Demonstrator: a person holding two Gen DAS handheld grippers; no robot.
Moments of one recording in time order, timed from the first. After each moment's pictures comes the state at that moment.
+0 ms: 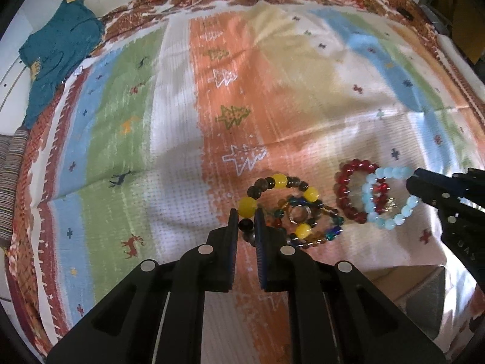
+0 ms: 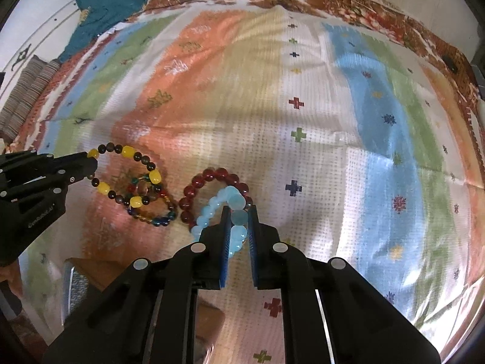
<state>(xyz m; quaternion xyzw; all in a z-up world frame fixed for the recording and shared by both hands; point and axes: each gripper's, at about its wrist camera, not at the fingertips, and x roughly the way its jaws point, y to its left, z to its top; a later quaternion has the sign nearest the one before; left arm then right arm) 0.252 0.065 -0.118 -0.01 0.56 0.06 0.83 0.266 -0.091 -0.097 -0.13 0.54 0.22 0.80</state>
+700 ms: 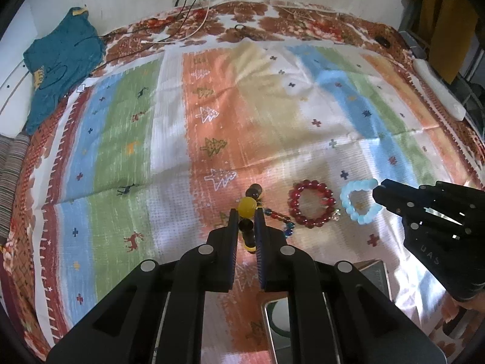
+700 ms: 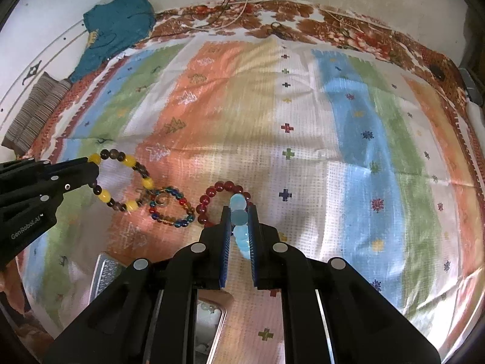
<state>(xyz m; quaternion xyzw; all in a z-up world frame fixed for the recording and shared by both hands) 0.223 0.049 -0.058 -0.04 0.51 0.03 0.86 0.243 -0.106 -0.051 -0.10 0.50 0.23 0.83</state>
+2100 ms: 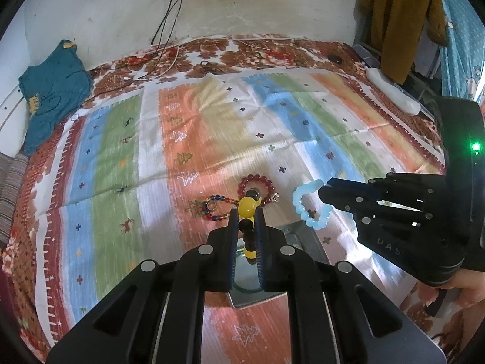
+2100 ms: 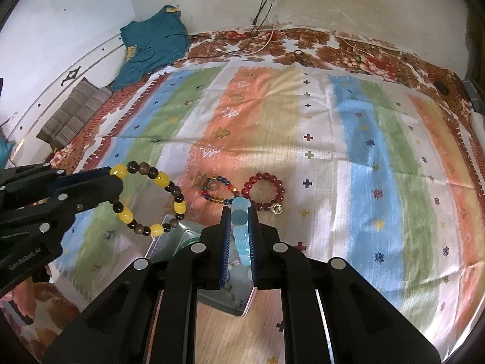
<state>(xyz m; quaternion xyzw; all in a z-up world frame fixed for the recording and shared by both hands) 0.126 0.006 0.001 -0.03 0.44 -0.04 0.90 0.161 -0.128 0.000 -0.08 0.45 0.29 0.84</state>
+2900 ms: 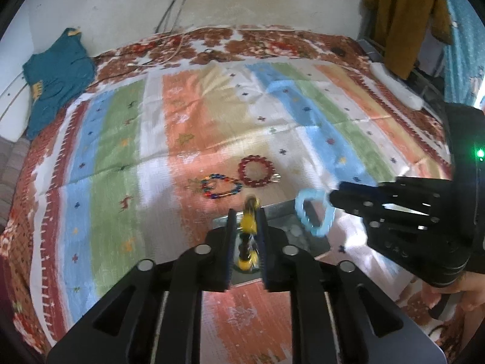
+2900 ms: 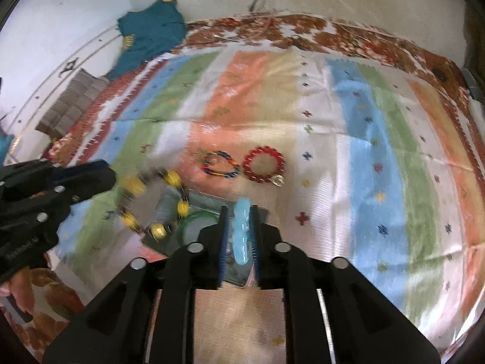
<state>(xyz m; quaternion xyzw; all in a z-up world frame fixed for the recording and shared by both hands) 0.108 0.006 -0.013 -0.03 0.46 -0.02 0.89 0.142 -0.138 -0.014 -0.08 0.48 0.27 0.83</state>
